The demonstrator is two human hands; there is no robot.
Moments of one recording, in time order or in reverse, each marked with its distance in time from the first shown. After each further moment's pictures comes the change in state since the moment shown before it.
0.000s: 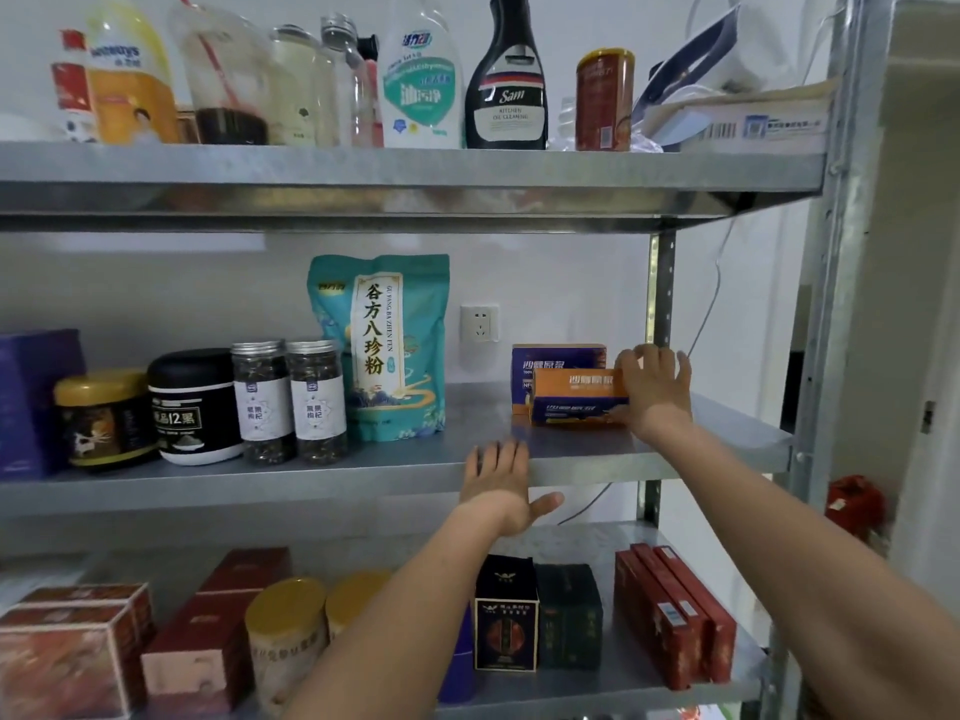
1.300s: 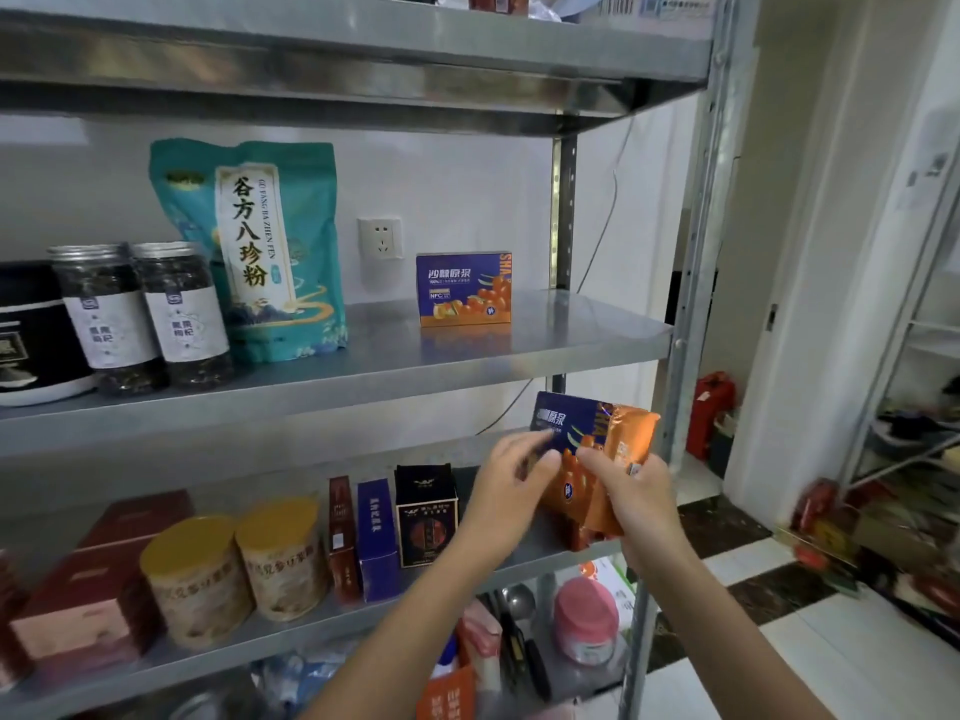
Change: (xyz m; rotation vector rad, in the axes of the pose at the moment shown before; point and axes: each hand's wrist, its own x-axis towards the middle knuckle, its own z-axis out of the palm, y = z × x) left_hand -0.107 0.095 0.044 -1.164 0.084 0.181; right_hand -0.246 -0.011 -0.049 1.510 -0.066 0.775
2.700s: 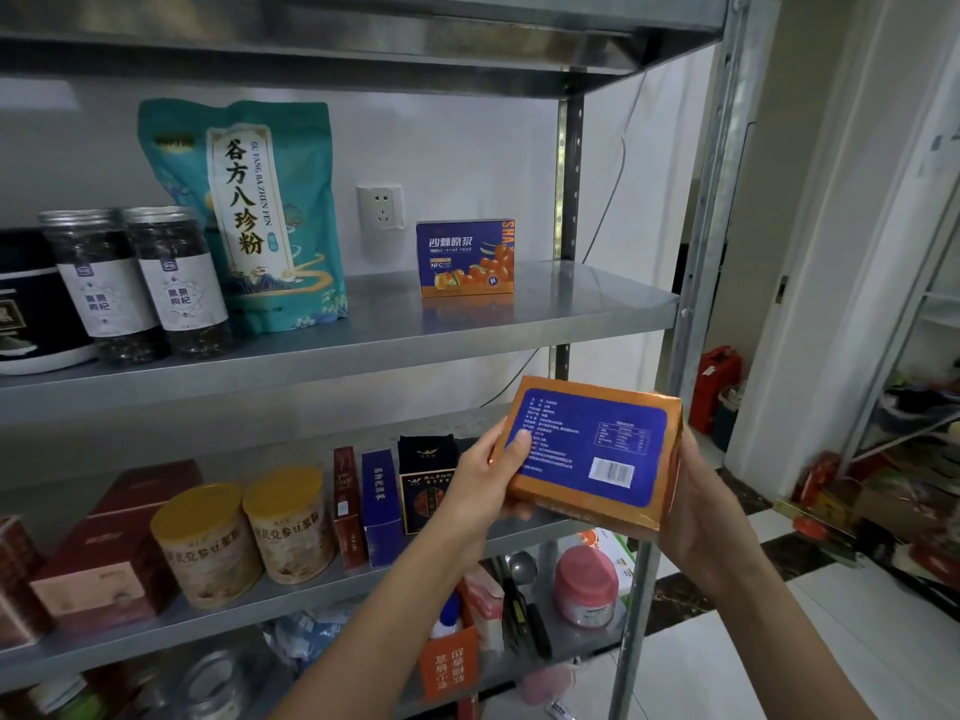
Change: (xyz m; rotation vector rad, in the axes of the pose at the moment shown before) left_hand -0.025 -0.007 -0.012 -0.394 -0.062 -0.300; right_hand -0.004 0.025 -0.063 0.295 -0.316 0.099
